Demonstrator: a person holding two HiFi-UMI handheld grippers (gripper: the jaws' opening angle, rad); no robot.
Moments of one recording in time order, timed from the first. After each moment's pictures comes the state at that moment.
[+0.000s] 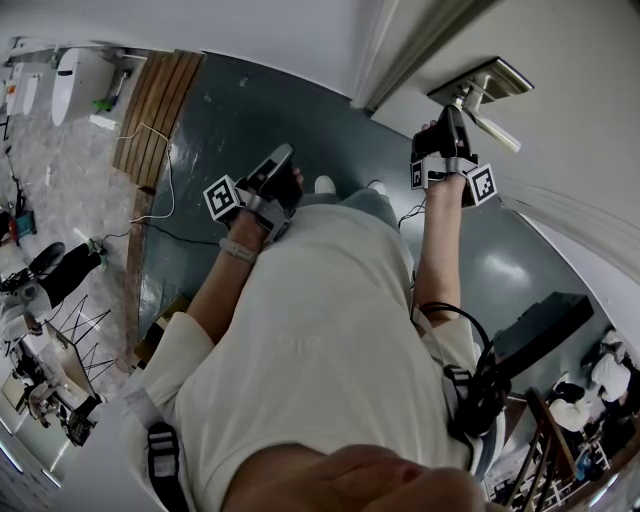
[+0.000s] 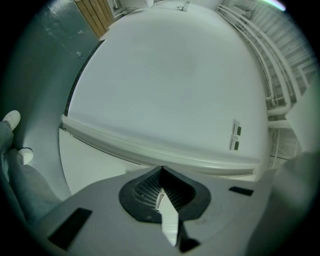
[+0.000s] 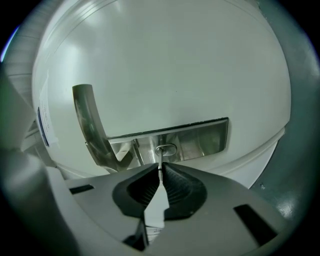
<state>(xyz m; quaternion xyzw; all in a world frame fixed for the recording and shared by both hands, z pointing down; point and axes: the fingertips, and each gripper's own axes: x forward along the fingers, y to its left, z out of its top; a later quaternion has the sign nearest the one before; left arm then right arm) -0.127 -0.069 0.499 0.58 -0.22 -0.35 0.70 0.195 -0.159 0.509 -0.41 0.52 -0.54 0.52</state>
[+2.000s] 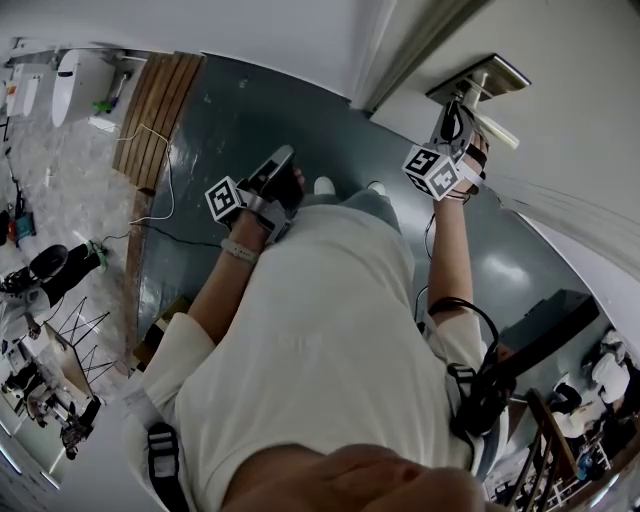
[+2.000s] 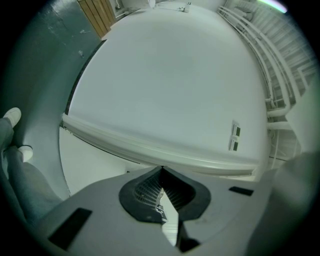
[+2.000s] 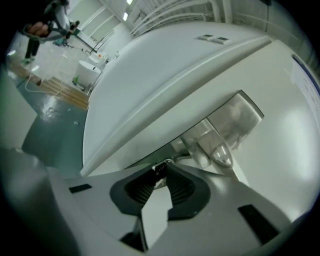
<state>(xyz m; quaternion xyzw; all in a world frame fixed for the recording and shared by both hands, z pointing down) -0.124 -0.065 0.502 0.57 -0.22 -0.35 0.71 0.185 -0.169 0.505 -0.61 0.61 0.20 -0.47</state>
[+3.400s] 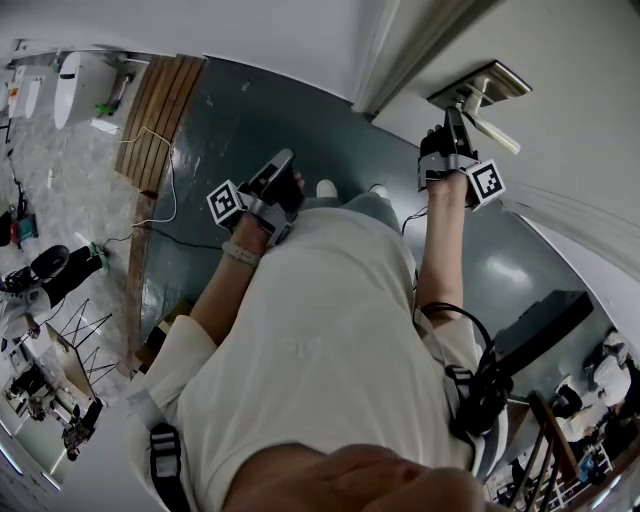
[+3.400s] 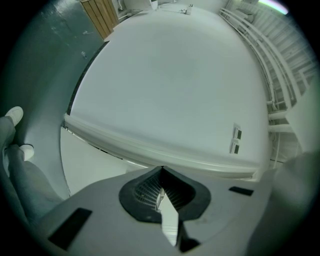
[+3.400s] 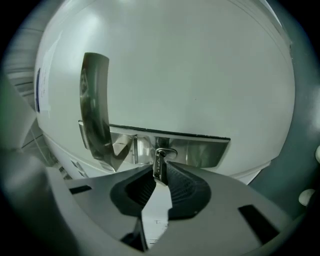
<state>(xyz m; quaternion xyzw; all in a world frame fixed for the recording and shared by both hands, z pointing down) -0.131 -0.067 0.504 0.56 -0.23 -0.36 0.71 0.197 -0.162 0.507 -0.49 0.56 -0.53 0.41</state>
